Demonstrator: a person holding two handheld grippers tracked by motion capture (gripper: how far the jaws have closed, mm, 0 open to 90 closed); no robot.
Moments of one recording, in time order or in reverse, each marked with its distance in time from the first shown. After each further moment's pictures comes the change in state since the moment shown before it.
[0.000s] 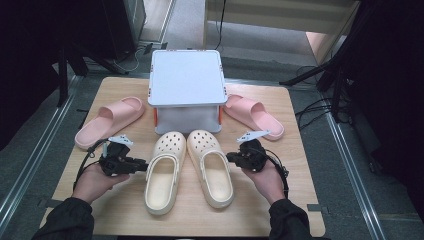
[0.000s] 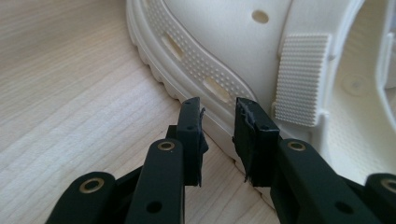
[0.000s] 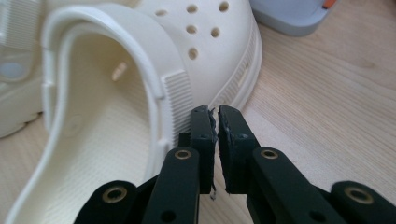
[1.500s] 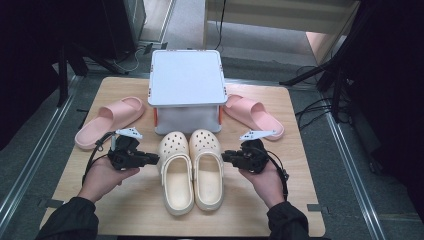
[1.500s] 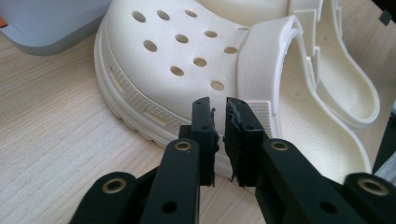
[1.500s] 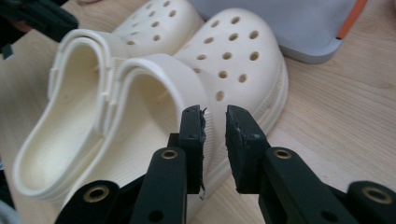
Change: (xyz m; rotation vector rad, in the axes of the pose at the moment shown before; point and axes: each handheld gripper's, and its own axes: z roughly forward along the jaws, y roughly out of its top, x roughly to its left) left arm -0.029 0.036 -0.011 -0.061 -0.058 0.034; right arm 0.020 0.007 -0.023 -0.108 0.069 0.069
